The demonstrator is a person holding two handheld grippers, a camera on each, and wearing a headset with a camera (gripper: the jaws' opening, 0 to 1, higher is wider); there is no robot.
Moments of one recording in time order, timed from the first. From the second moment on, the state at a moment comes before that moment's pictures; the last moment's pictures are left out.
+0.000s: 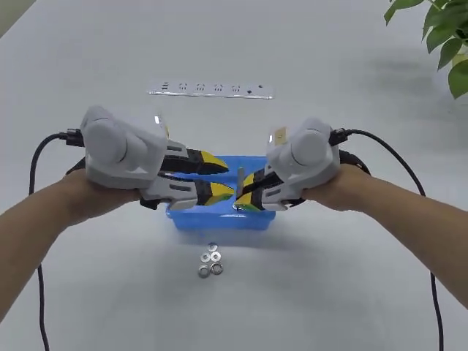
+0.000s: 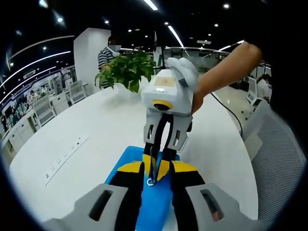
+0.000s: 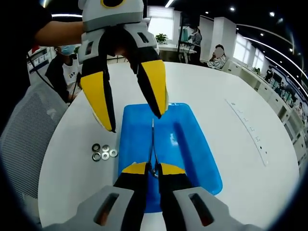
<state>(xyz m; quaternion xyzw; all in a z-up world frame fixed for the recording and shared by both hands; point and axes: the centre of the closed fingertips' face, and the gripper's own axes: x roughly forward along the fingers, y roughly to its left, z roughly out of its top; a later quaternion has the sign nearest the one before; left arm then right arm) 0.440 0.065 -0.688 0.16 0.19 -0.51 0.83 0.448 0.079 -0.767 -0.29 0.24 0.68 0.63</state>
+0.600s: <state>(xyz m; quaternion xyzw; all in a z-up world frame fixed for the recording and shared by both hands) 0.449 0.052 -0.687 0.17 0.18 -0.52 0.81 0.447 0.078 -0.768 -0.30 0.23 0.69 0.62</state>
